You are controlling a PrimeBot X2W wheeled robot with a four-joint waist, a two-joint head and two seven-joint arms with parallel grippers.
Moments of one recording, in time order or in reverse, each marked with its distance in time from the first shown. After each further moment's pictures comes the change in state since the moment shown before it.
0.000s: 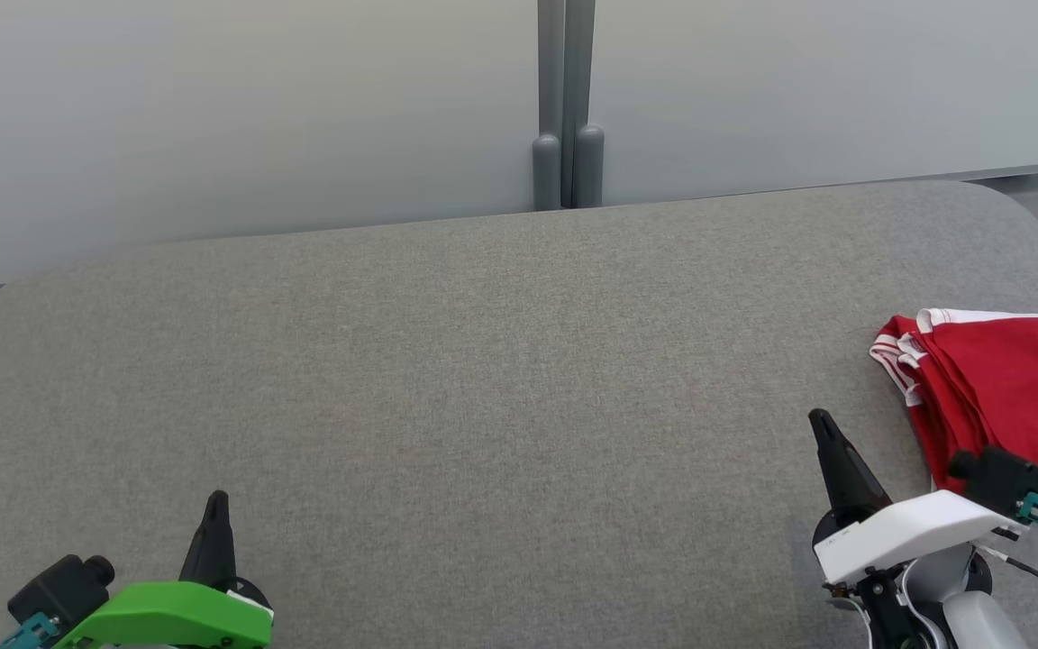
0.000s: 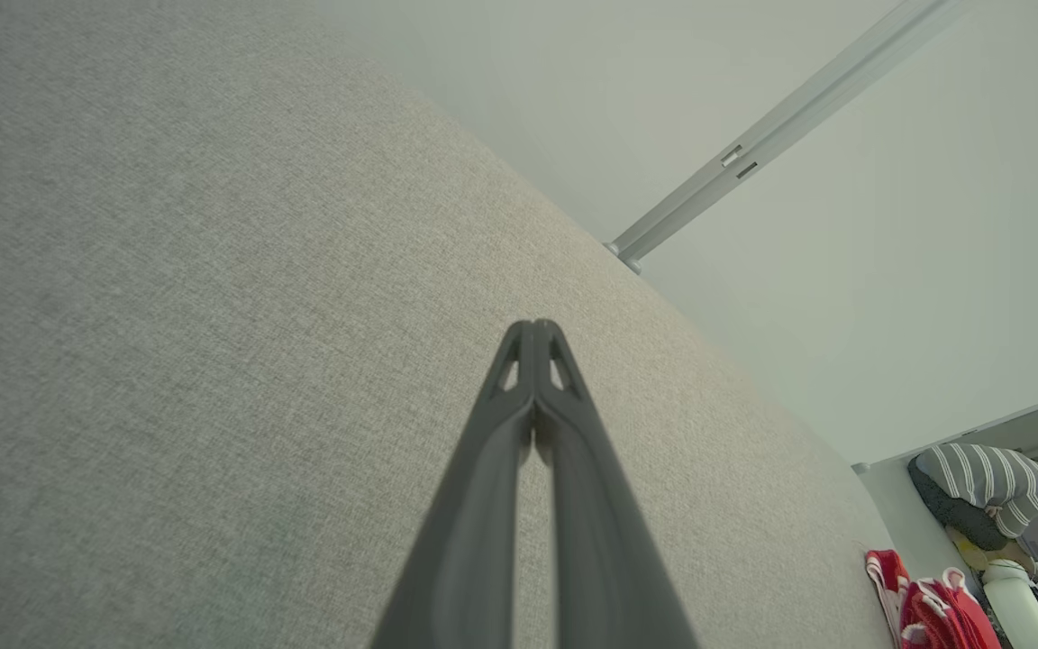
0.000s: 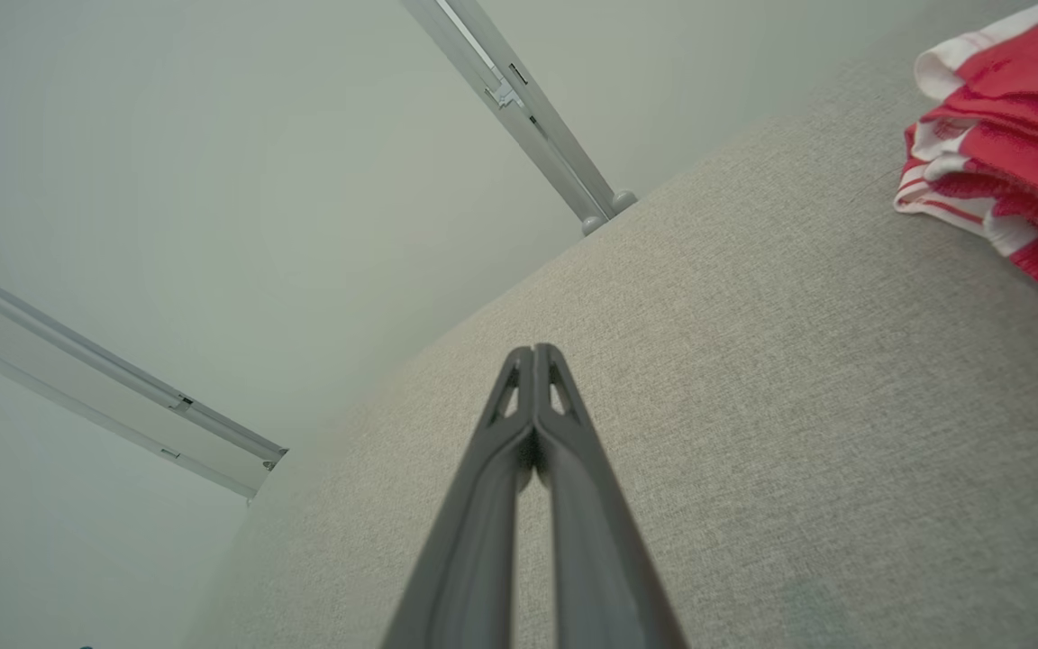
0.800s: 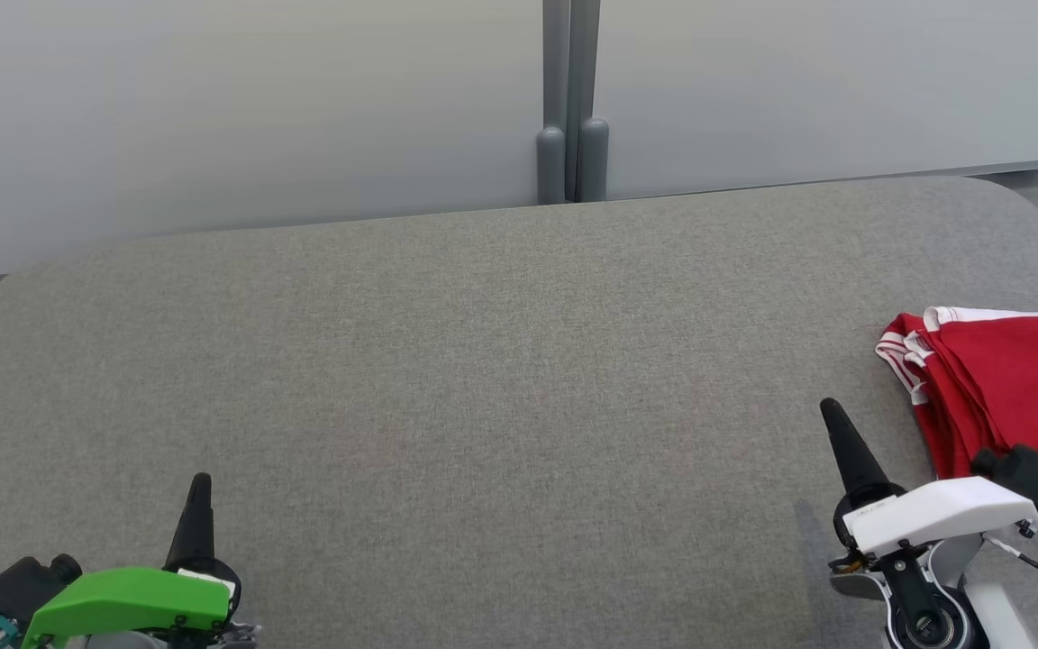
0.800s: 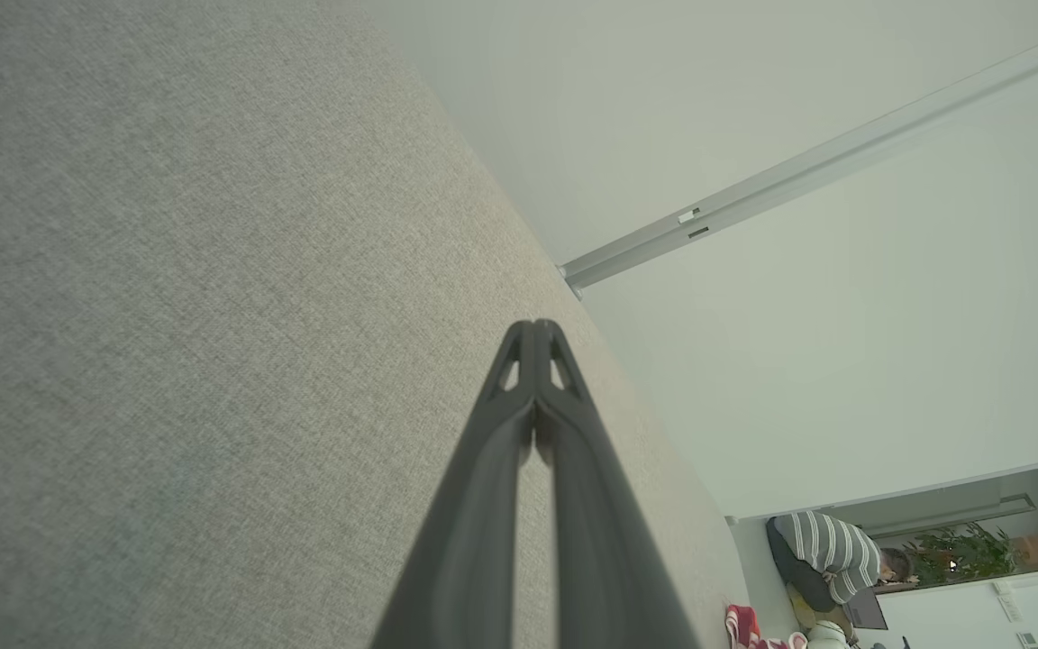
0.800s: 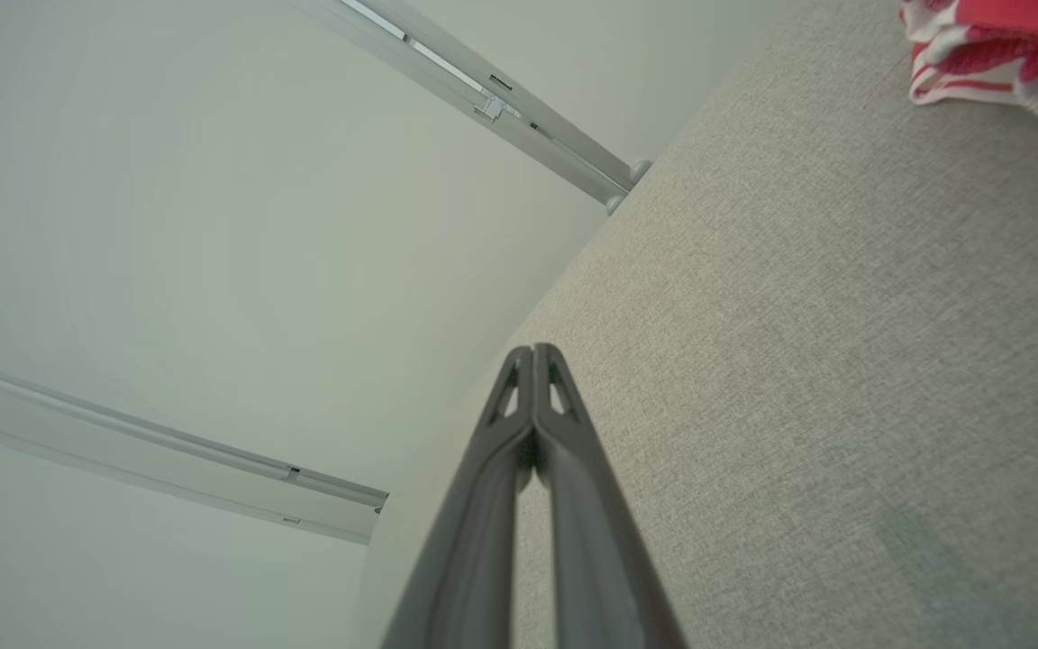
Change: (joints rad) left arm -0.026 -0.053 0.114 0.020 -0.203 -0.083 0.068; right arm -0.034 -0.006 -0.023 0.040 0.297 0.000 0.033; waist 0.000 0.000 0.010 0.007
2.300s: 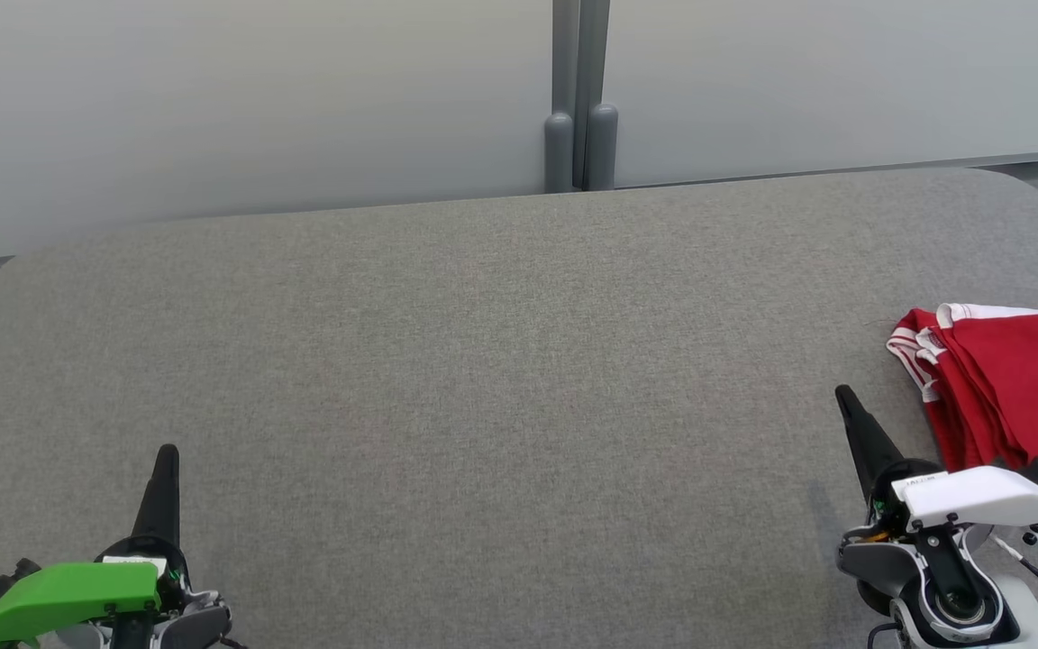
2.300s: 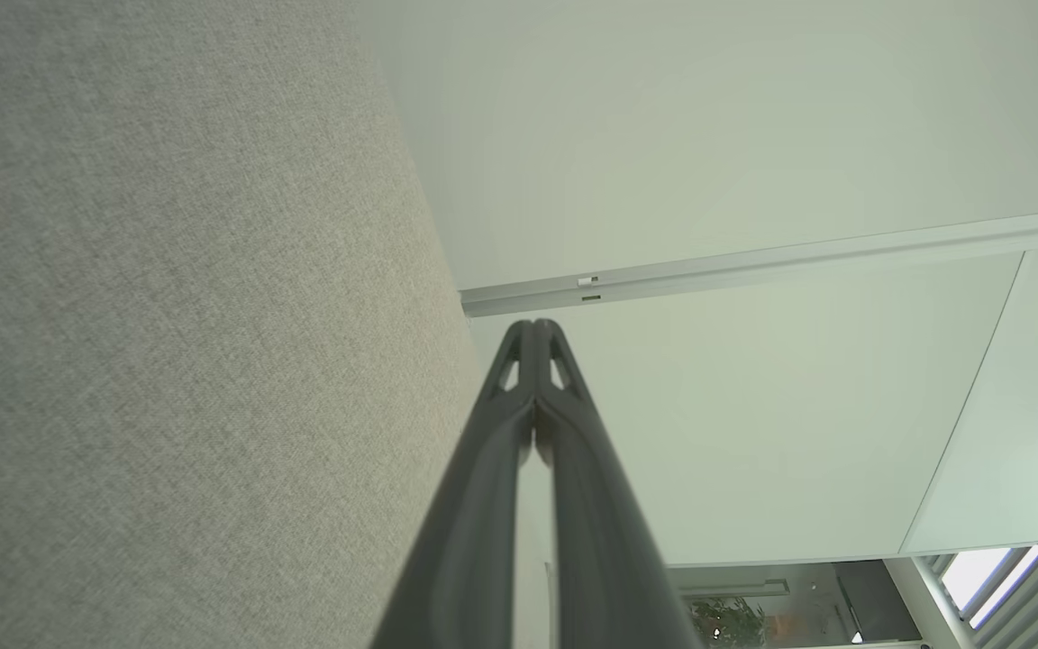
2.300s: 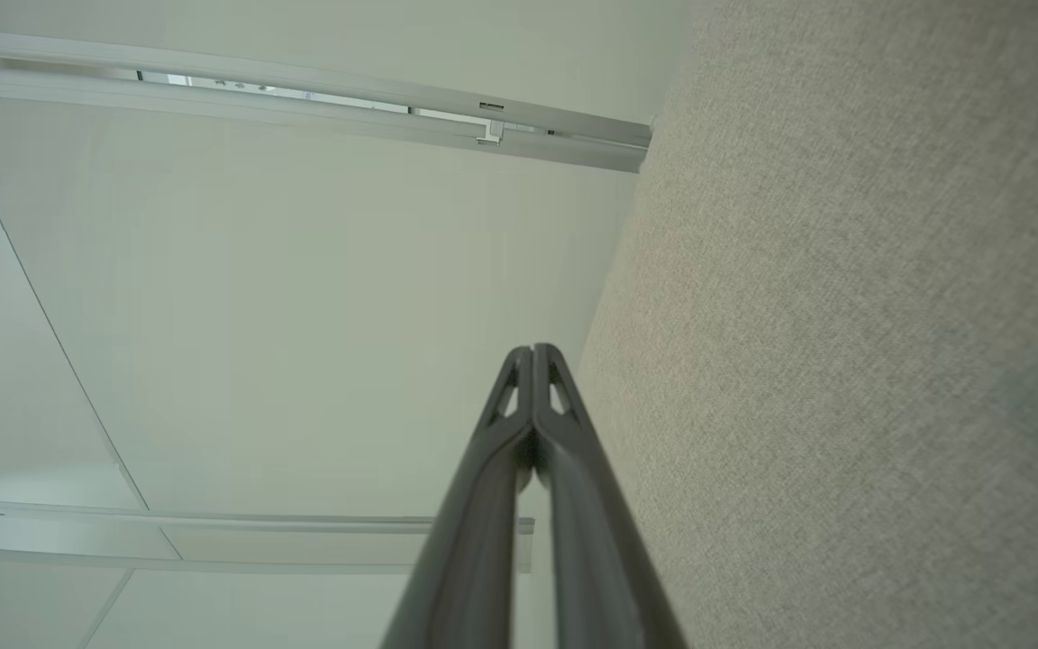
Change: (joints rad) left arm -0.039 -0.078 0.168 0.022 -0.281 -0.122 0.103; right arm -0.050 -0.001 -0.043 0.059 0.427 0.000 0.060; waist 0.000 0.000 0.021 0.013
